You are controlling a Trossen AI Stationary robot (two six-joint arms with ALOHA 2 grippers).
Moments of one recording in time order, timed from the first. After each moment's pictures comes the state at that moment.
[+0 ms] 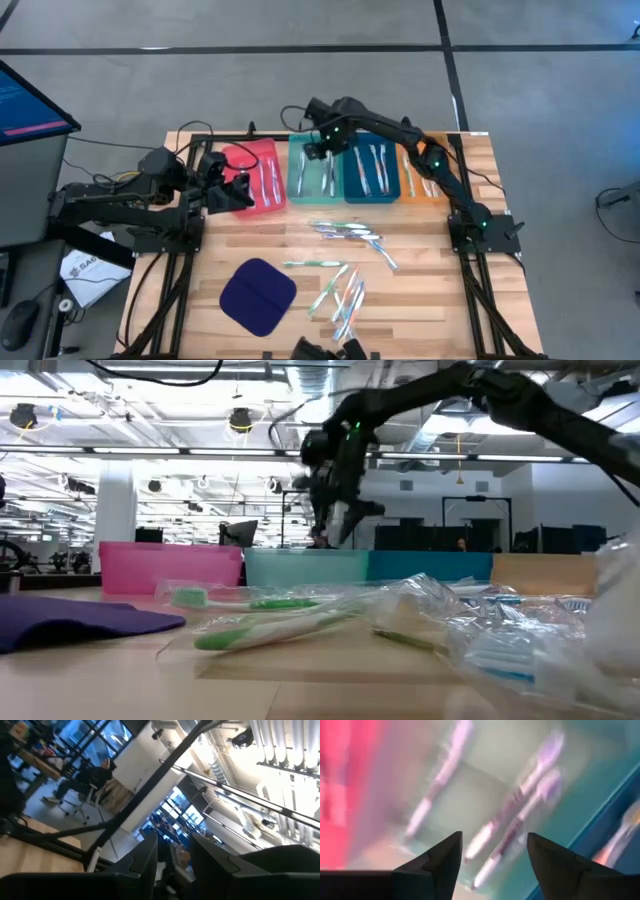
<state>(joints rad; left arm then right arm) 0.13 0.74 0.69 0.39 0.53 -0.90 -0.51 2.40 2.35 -1.28 -0.12 0.56</state>
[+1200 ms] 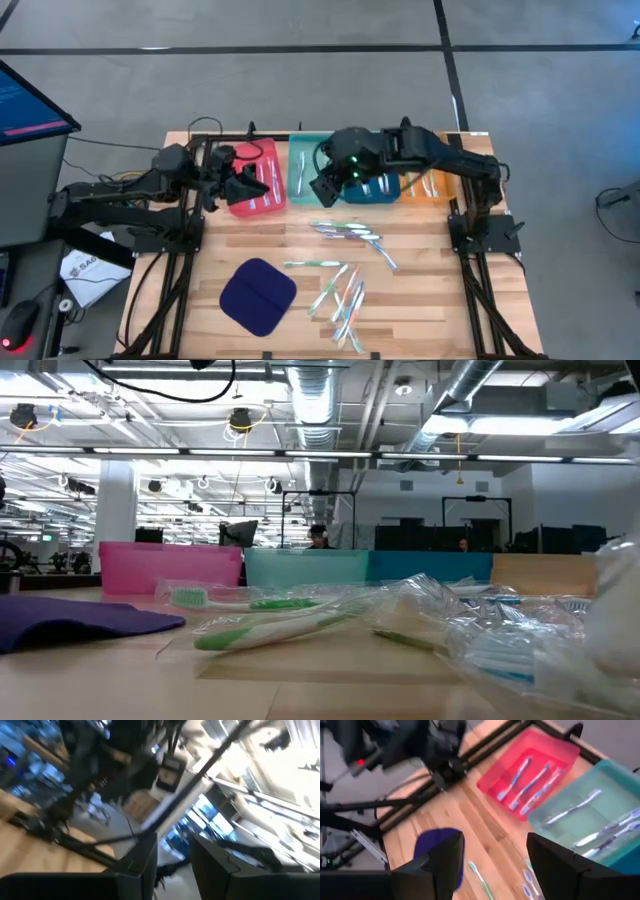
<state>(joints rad) 0.18 0.82 0.69 0.38 0.46 -0.82 0.03 1.89 2.35 -1.20 0.19 0.62</state>
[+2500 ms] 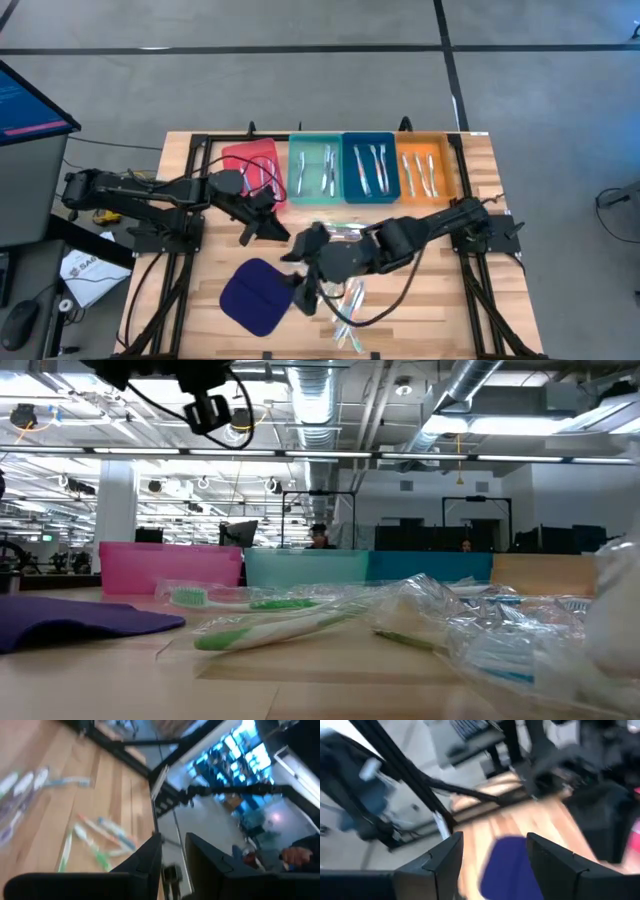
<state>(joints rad) 0.02 1.07 0.69 0.12 0.48 -0.69 0.44 2.07 2.35 -0.79 0.36 0.60</state>
